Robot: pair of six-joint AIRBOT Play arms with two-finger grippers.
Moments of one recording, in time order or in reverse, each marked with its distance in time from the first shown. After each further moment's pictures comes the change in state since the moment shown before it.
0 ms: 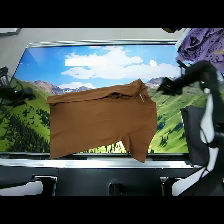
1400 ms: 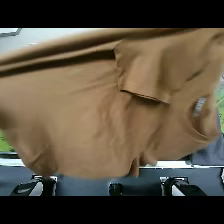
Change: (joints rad) left arm -0.087 0.673 0.257 0.125 -0.244 -0.152; right arm 0.165 0.820 0.212 -0.194 0.106 0.318
